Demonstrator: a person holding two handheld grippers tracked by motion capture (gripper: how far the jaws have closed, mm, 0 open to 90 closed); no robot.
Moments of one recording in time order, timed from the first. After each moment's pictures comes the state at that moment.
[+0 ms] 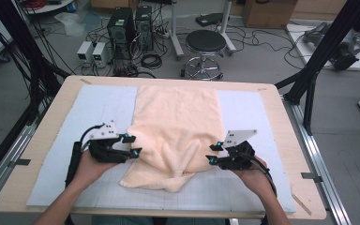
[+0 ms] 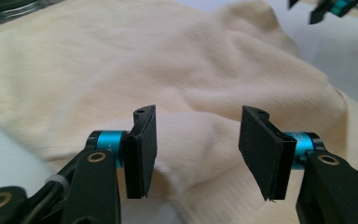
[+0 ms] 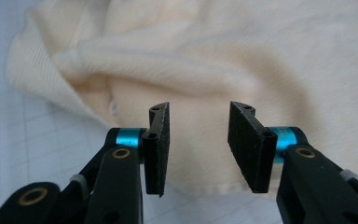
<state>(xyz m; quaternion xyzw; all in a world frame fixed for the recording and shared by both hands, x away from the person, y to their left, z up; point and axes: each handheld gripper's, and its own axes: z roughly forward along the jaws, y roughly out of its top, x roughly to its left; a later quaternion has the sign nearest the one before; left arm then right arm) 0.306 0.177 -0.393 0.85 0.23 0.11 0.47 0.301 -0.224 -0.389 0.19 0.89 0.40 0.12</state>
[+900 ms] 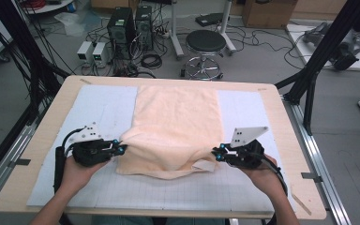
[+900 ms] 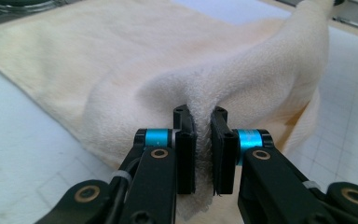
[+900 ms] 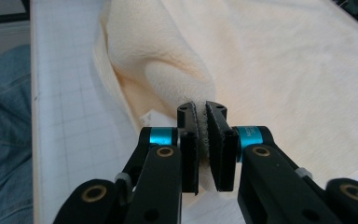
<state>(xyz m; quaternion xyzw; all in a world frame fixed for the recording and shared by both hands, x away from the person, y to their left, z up) 0.295 0.223 -0.372 0.80 0.30 0.13 0.50 0.289 -0.234 -0.344 0.16 0.89 0.41 0.12</state>
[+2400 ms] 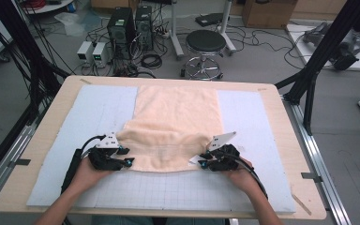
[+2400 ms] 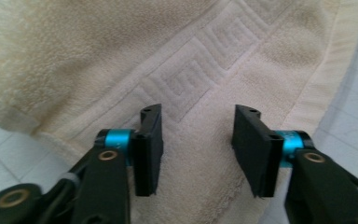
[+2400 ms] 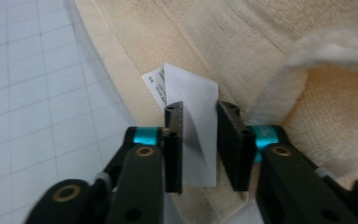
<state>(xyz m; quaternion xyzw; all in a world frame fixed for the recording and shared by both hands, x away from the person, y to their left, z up) 0.316 0.207 -0.442 0.87 0.27 0.12 0.40 0.327 -0.204 -0.436 0.19 0.91 0.36 0.06</state>
